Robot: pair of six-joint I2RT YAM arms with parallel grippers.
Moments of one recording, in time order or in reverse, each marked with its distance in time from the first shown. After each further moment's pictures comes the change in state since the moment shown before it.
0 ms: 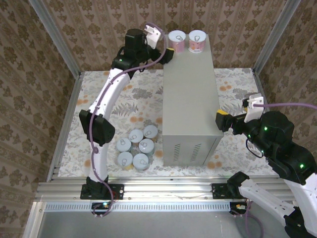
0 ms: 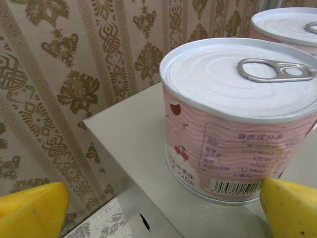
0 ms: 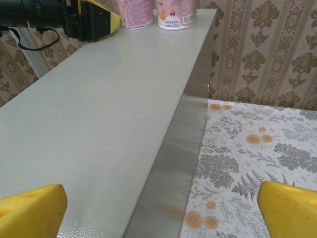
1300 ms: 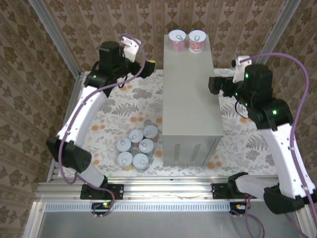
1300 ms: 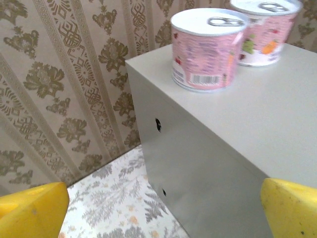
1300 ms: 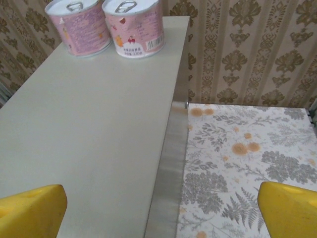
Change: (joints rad) left arm 0.054 -0.543 -0.588 -0.008 -0.031 -0.001; right arm -0.284 0.481 0.323 0.056 -0.169 -0.019
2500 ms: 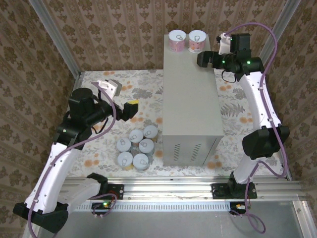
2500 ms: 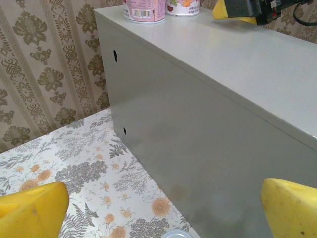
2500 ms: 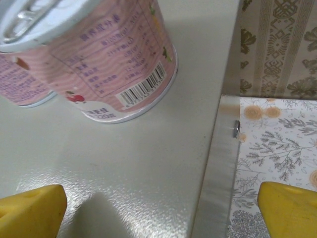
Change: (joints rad) left arm 0.000 -0.659 -0.571 -0.075 0.067 -0.079; right arm -0.174 0.600 0.383 0.050 -0.392 0.022
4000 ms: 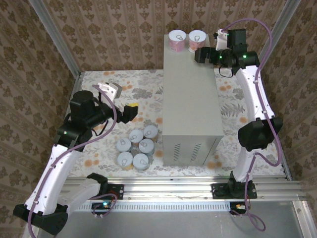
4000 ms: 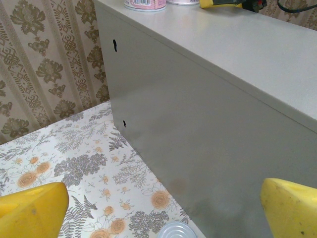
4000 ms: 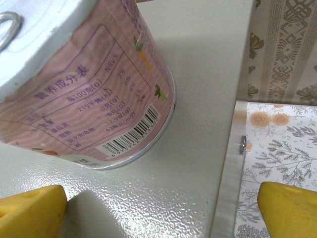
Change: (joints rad) left arm 0.000 -0.023 -0.040 0.001 -0.003 0.000; right arm 0.000 0.135 0.167 -0.044 -0.013 0.003
